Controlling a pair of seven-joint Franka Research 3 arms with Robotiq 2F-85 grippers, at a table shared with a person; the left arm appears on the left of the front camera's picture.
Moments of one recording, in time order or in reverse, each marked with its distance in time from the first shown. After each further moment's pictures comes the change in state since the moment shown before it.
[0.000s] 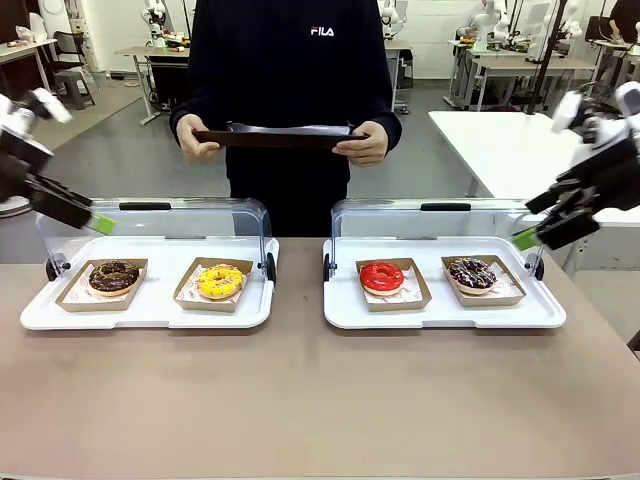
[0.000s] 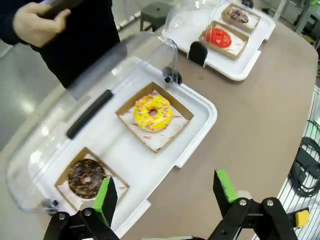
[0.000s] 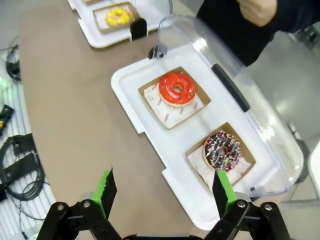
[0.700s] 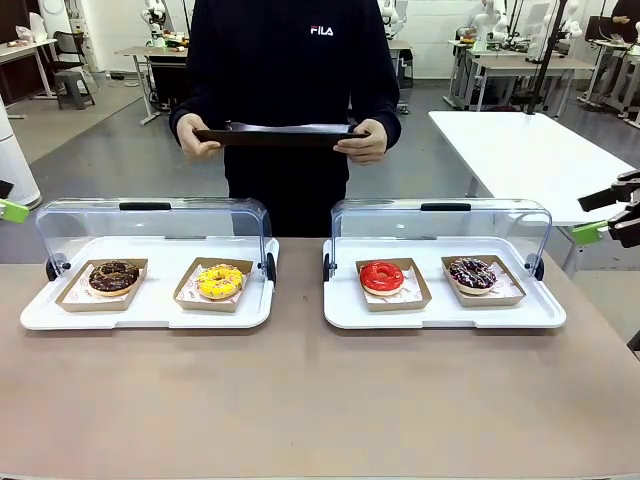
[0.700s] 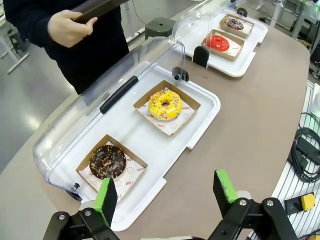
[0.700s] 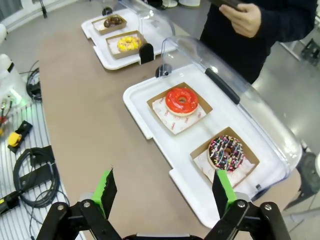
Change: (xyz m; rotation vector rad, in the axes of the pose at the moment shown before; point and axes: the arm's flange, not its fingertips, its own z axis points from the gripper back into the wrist) left arm -0.041 0.022 0.068 0.007 -0.063 -0.028; right arm -0.053 -0.015 0.041 0.063 -0.168 -0.063
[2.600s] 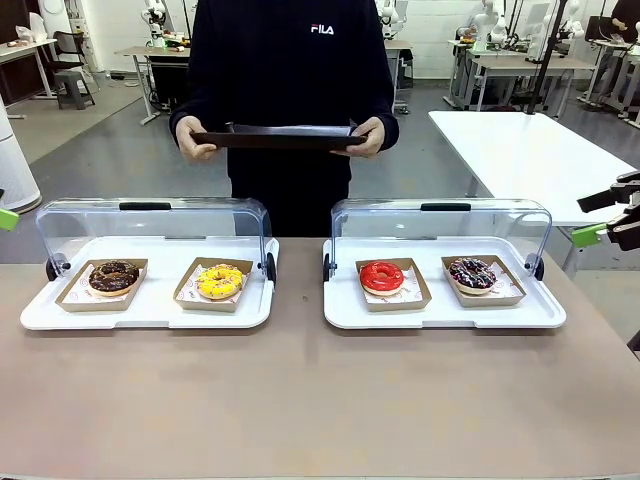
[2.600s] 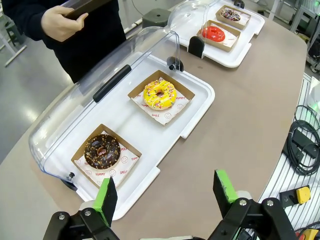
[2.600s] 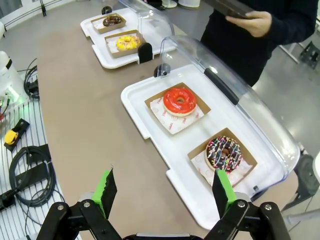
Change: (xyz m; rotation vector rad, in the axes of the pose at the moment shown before) left arm -0.002 -0.010 0.009 -0.007 0.041 0.004; right arm -0.003 0.000 -0.003 -0.010 -0.004 0.019
